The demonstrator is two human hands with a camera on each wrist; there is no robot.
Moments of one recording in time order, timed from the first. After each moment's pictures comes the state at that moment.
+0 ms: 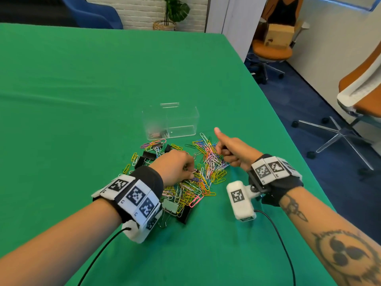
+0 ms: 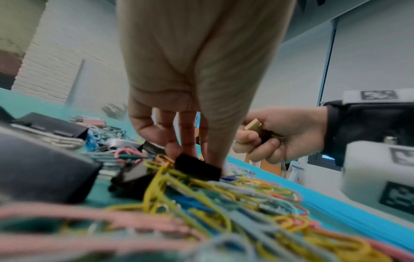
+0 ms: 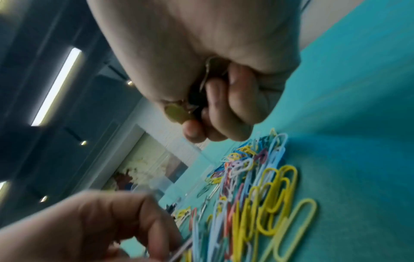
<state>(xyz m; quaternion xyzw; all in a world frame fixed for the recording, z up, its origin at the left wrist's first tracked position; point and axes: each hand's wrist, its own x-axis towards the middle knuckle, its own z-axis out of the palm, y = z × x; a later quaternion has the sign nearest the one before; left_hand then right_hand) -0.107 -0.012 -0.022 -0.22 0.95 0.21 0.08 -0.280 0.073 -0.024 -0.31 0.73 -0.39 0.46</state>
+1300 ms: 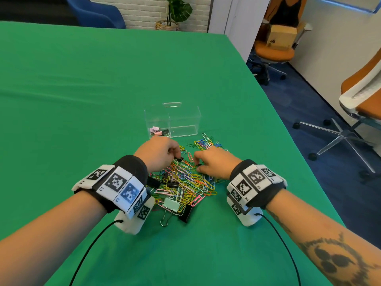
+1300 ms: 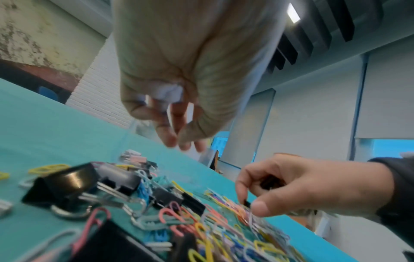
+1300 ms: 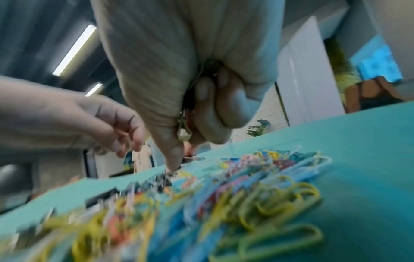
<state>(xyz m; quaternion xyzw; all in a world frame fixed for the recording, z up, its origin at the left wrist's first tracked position) -0.091 -0.038 -0.005 -0.31 0.92 0.23 -0.01 -0.238 0.061 -0.029 -0.65 0.74 -0.01 0.17</state>
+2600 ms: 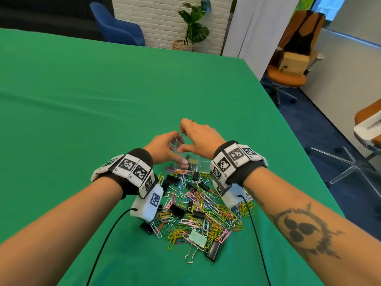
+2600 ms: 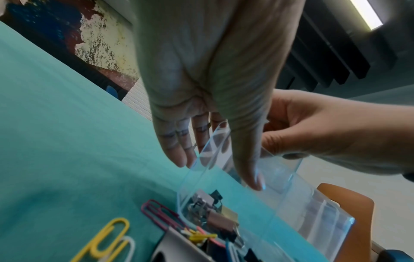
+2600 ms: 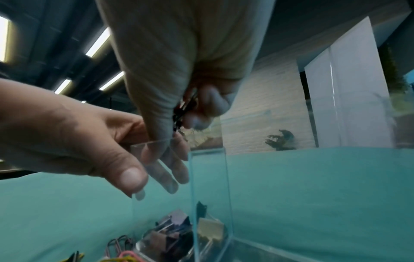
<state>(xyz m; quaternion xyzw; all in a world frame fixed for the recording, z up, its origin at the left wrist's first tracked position) -0.081 -0.135 -0.016 -0.33 0.84 0.42 -0.10 -0.204 -0.060 0.025 -0.70 0.71 -0.05 0.04</state>
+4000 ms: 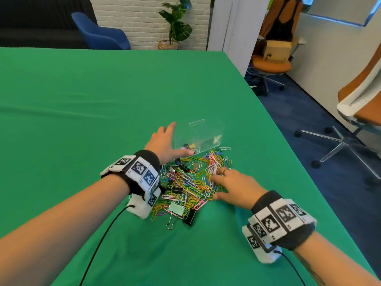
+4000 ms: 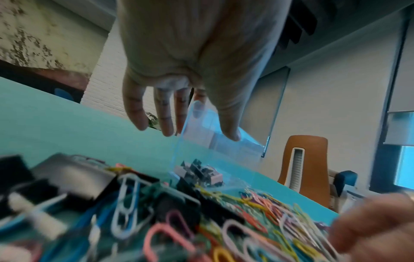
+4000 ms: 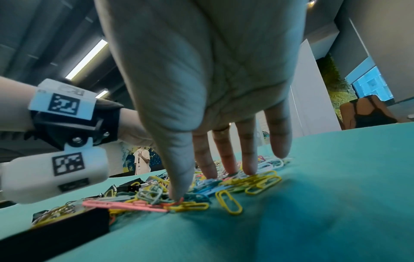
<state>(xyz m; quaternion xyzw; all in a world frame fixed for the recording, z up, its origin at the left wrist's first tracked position) -0.107 -0.059 -0.006 -0.38 0.90 0.20 -0.07 -0.222 0.128 -0.015 -0.59 0.78 0.06 0.17</state>
